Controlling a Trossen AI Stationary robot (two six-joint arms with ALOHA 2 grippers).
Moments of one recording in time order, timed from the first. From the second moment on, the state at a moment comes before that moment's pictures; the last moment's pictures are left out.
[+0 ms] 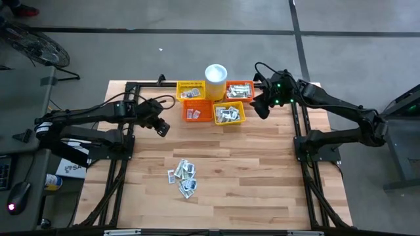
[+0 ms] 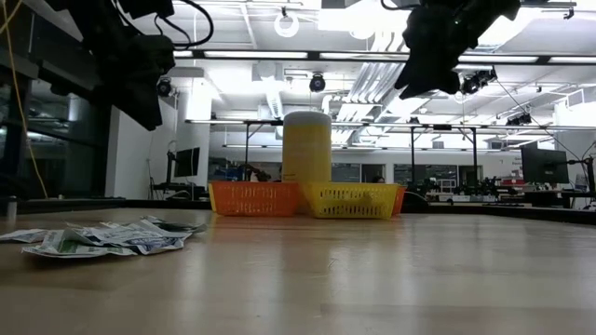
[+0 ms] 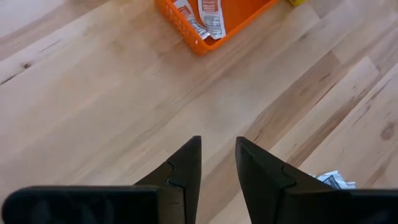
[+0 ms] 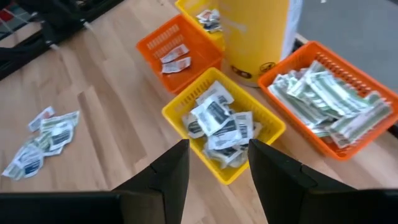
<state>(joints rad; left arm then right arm) 0.26 0.93 0.78 -0.83 -0.13 -0.65 -0.56 1.10 0.98 -0.60 -0.18 0.20</state>
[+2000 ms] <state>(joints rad) 0.05 1.03 0.69 -0.81 0.25 -0.39 -0.50 1.10 0.98 -0.61 -0.07 0.16</state>
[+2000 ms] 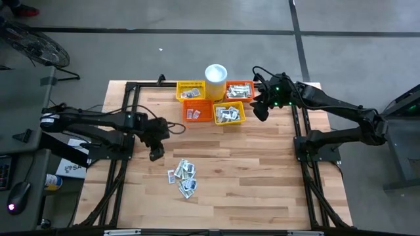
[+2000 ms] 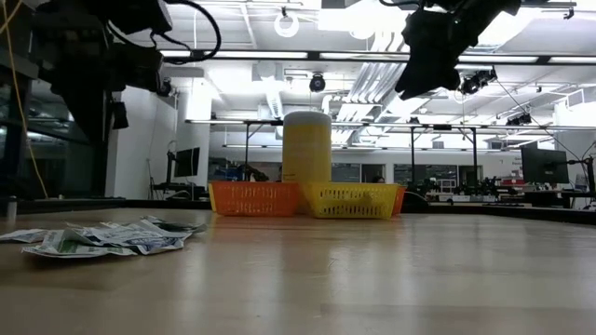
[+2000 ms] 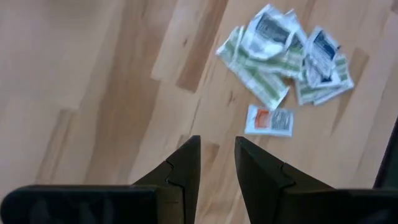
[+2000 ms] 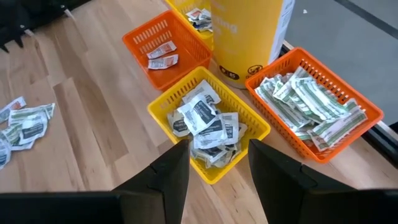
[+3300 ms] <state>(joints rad) -0.42 1.45 0.68 -0.45 -0.01 -0.81 -0.39 1.10 0.98 -0.62 -0.08 0.06</state>
